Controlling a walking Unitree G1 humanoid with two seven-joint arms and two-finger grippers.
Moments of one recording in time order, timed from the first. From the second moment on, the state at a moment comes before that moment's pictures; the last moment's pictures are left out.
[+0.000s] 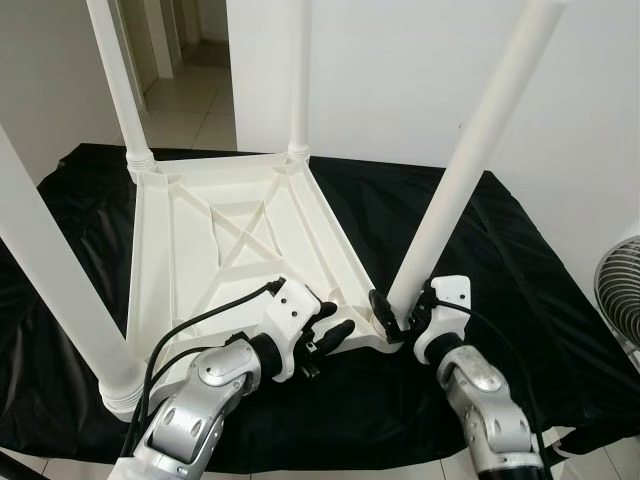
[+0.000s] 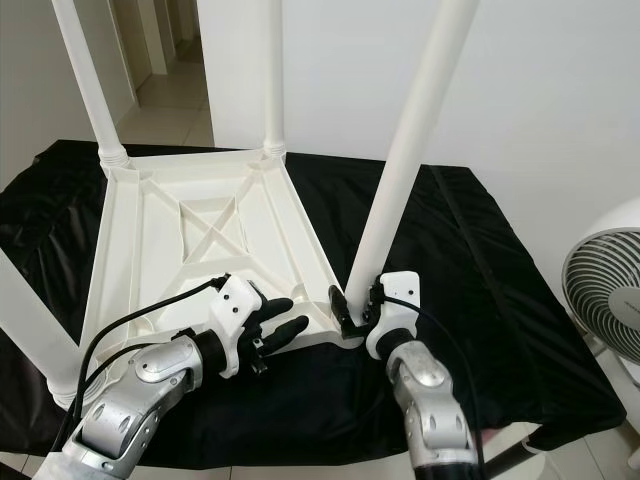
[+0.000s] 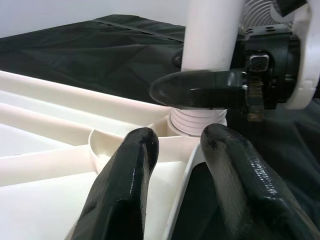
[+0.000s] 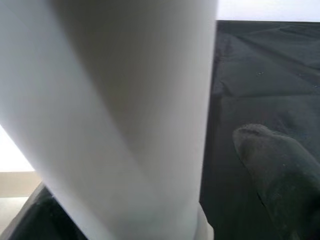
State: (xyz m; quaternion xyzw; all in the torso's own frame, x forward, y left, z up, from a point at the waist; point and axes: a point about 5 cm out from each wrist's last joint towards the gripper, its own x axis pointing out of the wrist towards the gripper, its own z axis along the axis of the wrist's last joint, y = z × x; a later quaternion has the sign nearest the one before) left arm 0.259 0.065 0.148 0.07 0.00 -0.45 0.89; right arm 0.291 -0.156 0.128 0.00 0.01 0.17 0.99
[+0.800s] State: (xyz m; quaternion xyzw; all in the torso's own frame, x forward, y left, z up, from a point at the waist) left arm 0.257 0.062 0.145 0.07 0.01 -0.46 0.88; right arm 0.317 -0.163 0.136 -0.10 0.03 0.44 0.89
